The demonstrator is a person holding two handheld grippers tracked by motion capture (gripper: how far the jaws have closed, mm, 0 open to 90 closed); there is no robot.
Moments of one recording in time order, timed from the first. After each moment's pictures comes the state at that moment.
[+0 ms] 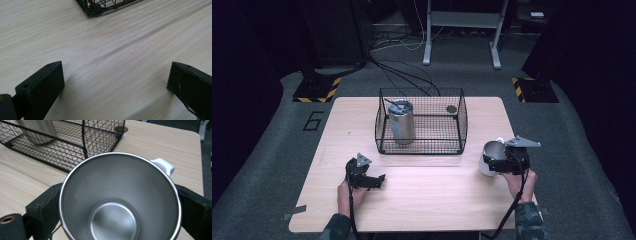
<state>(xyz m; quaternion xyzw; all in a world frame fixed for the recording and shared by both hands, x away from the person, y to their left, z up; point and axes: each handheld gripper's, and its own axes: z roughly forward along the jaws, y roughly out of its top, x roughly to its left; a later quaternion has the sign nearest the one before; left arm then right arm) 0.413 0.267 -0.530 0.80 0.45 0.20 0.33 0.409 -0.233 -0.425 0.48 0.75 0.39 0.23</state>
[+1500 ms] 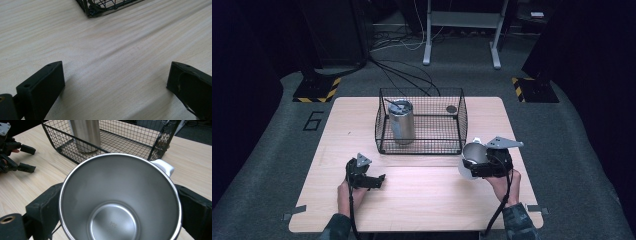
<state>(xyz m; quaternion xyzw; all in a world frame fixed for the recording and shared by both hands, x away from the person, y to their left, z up) 0.412 0.266 -0.530 0.80 0.46 0.20 0.33 0.390 -0.175 -0.400 0.40 0.78 0.43 0.19</state>
